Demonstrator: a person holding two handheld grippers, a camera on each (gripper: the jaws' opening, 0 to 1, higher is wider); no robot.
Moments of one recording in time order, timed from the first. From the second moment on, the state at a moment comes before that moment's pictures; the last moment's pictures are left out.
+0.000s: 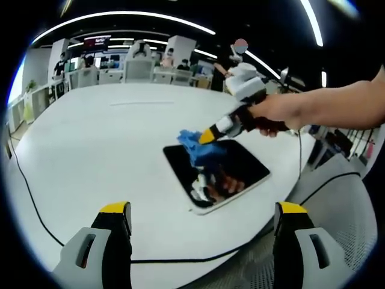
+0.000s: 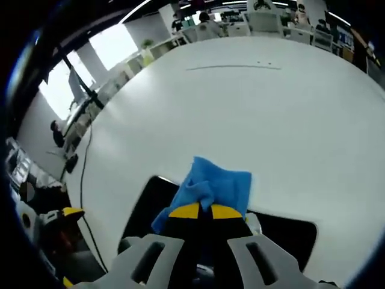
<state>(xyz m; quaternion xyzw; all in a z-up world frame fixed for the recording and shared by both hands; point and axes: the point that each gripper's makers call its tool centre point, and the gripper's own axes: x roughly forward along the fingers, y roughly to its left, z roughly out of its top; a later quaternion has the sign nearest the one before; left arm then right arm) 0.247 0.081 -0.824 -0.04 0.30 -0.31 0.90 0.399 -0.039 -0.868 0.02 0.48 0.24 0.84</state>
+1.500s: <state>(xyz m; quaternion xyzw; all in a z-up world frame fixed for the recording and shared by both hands) 0.247 0.079 -0.825 -0.04 0.31 -0.32 0.90 0.390 -0.083 -0.869 -0.02 0.47 0.21 0.86</state>
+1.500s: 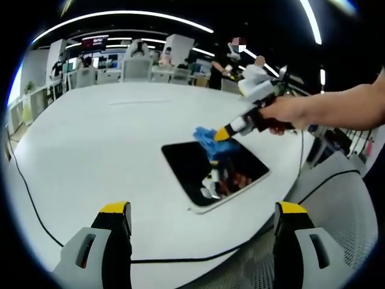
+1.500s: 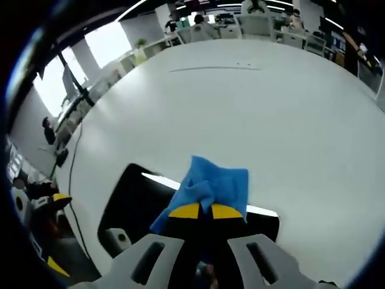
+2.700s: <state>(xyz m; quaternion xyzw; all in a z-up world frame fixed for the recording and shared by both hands) 0.249 0.081 -0.822 -0.02 0.30 -0.32 0.90 0.313 -0.090 -0.870 0.07 0.52 0.17 0.84</state>
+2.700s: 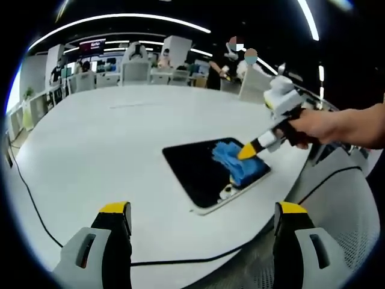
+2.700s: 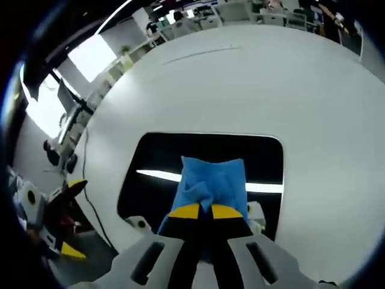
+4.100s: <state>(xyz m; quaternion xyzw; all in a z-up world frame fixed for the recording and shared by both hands) 0.249 0.081 -0.820 -0.02 0.29 -0.32 0.90 0.262 -0.088 -0.870 0.07 0.52 0.20 0.83</state>
